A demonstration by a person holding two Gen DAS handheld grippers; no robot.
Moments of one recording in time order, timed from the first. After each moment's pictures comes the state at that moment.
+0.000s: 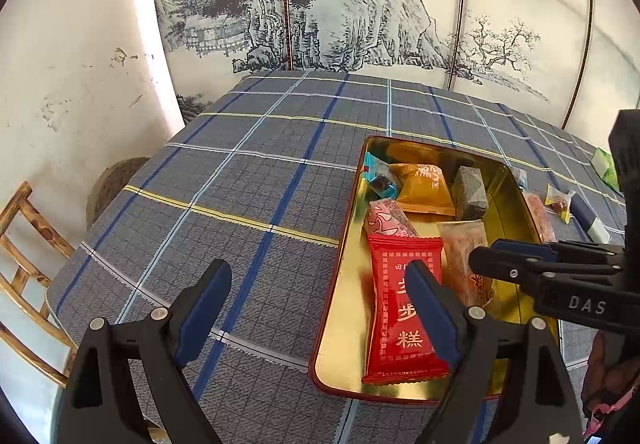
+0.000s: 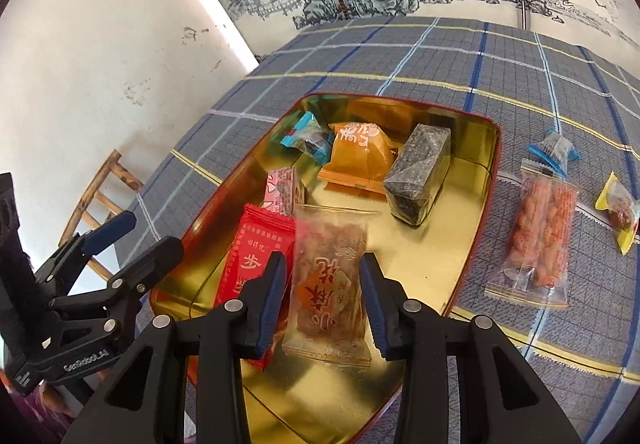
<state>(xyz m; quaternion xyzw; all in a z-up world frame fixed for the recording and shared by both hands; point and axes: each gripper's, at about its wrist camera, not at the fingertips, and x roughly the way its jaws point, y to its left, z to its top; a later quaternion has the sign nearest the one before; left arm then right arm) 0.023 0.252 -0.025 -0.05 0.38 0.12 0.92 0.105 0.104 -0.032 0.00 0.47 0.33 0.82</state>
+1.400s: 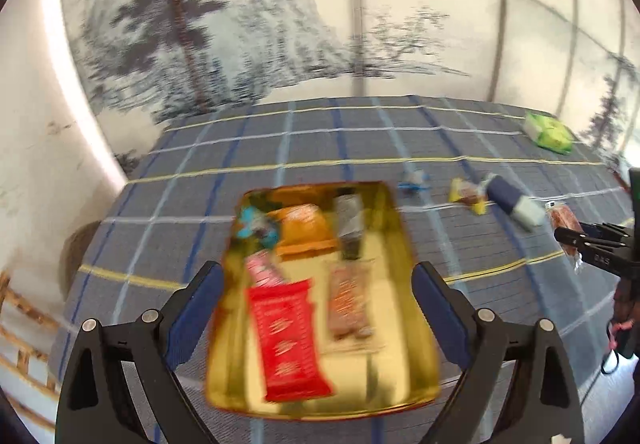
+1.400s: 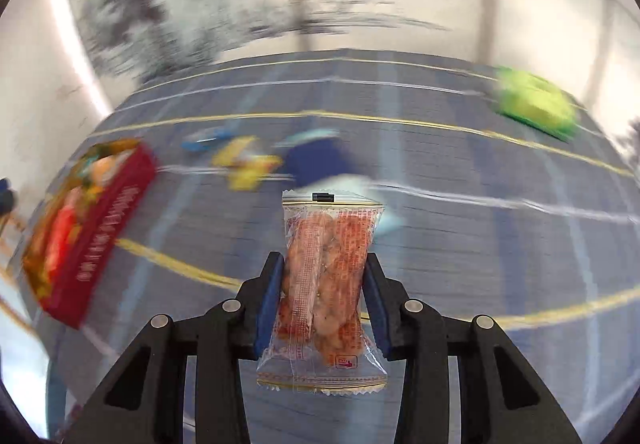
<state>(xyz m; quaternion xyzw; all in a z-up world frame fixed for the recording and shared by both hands) 0.056 0.153 0.034 0.03 0.37 -0.02 0.93 0.088 -0.185 -0.014 -0.02 0.42 0.07 0.90</state>
